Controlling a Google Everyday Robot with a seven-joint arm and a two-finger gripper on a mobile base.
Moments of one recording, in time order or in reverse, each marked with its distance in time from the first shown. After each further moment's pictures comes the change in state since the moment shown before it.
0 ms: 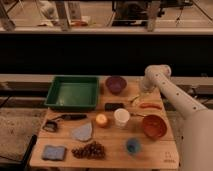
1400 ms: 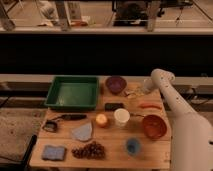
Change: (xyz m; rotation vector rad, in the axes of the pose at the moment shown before) arm 0.013 -0.002 0.043 0.021 -0.160 0.033
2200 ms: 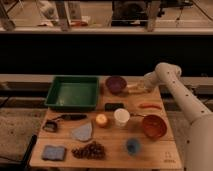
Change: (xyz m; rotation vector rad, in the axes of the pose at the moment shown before) arm -0.023 -0.033 -0.089 0.132 0.052 -0.055
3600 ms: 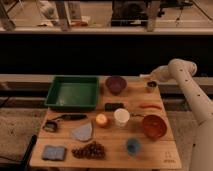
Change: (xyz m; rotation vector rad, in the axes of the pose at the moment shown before) arm 0.087 -0.022 -0.029 0.134 0.132 0.083
